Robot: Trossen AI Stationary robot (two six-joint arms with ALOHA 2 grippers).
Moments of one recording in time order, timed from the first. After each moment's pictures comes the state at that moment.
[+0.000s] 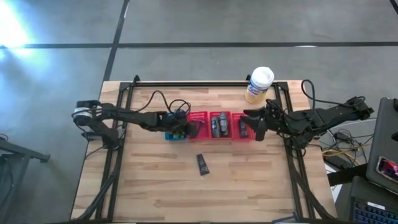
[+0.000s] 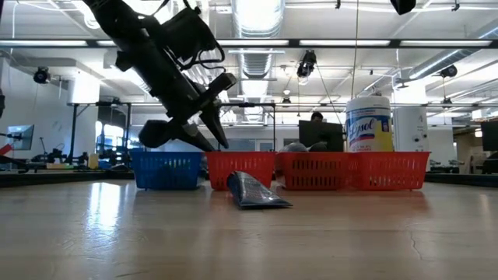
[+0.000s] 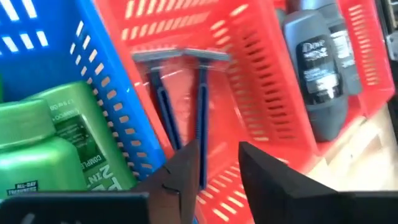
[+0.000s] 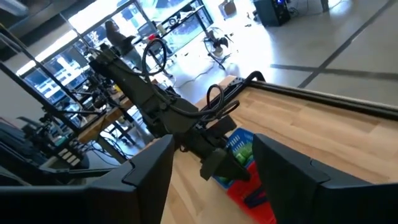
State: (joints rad) left arm 0.11 1.55 0.83 -0.07 -0.15 -1.14; right arm 0.33 0.89 0.93 -0.26 0.71 0.75
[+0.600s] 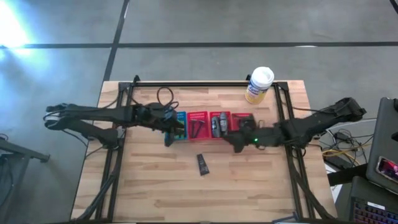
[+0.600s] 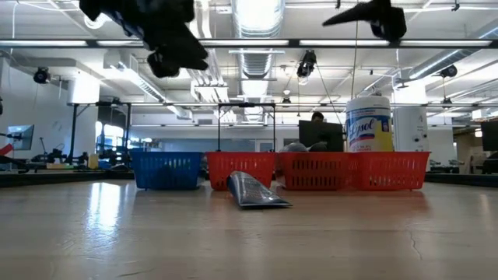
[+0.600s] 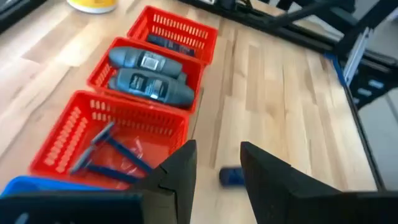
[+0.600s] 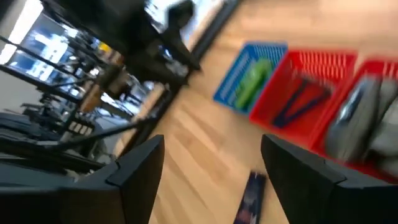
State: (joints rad) left arm 0.07 1.14 0.85 -0.23 0.07 -0.28; right arm 0.33 1.17 0.95 -0.26 0.54 1.15
